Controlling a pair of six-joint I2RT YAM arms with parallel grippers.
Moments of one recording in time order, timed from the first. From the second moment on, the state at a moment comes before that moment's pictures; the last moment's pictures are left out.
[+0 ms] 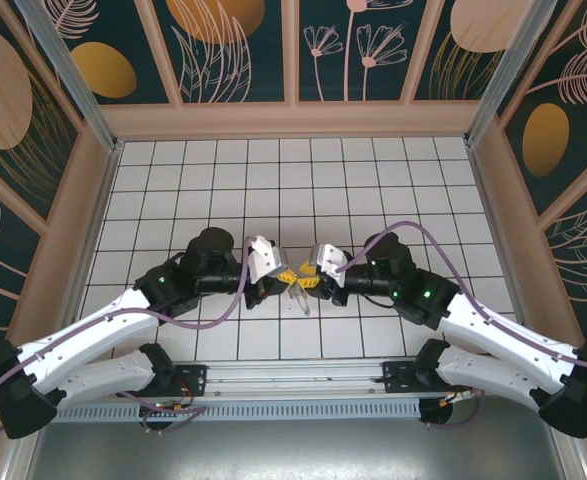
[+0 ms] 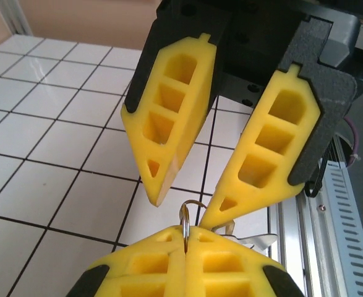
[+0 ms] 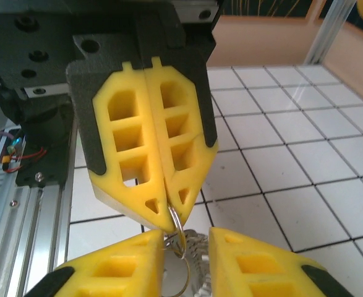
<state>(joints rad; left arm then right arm) -0.89 0.97 0.78 -0.24 0.46 0.15 0.92 0.87 0.71 -0.18 -0.40 -0.28</state>
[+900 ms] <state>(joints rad) -0.89 0.78 0.64 -0.02 0.50 0.04 0.92 0.73 0.59 -0.01 -0.50 -0.20</state>
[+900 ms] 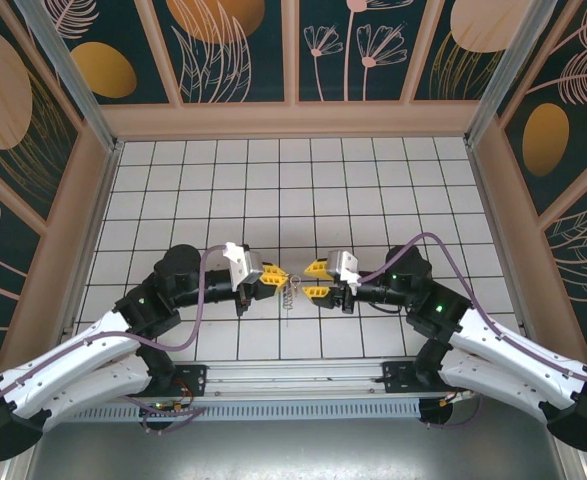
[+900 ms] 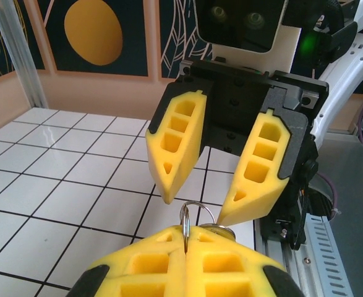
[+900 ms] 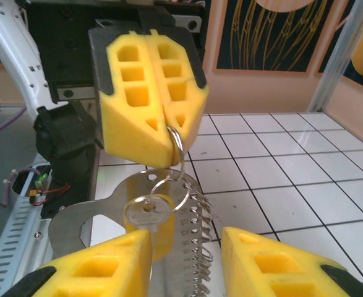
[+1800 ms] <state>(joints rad) -0.89 0.77 0.61 -0.01 0.52 0.05 0.90 0.84 0.60 0.04 -0.53 -0.07</state>
